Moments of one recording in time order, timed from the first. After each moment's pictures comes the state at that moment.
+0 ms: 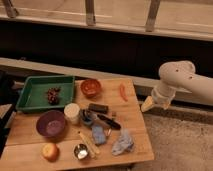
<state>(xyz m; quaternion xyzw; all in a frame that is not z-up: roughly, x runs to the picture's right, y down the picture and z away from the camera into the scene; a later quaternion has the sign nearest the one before) 0.270 0.102 0.735 -0.27 0.19 0.64 0.69</state>
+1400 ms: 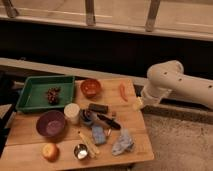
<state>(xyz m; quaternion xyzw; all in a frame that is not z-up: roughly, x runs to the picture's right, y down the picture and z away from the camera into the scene) 0.192 0.085 0.731 -0.25 0.14 0.58 0.76</state>
